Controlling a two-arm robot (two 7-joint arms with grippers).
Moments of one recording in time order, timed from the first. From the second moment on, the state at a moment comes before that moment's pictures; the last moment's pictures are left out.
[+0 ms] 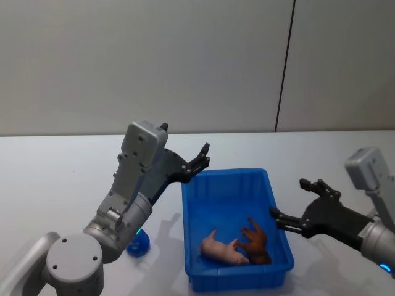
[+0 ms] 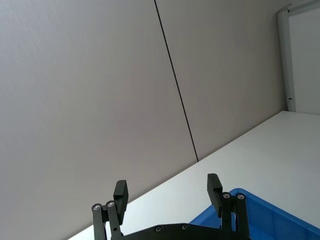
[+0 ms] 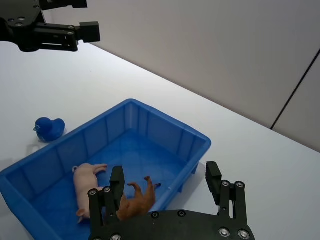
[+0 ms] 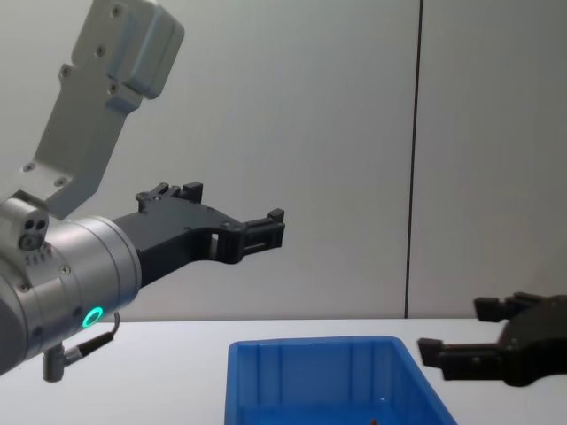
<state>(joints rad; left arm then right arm) -0.24 0.38 0.45 -1.63 -0.20 0.01 -0.01 0.10 0.39 -0.26 -1.65 0.19 0.21 0.49</state>
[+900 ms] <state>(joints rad) -0.12 0.48 0.43 -1.74 -0.26 0.15 0.06 0.05 0.45 -0.22 -1.67 0.24 0.17 0.48</state>
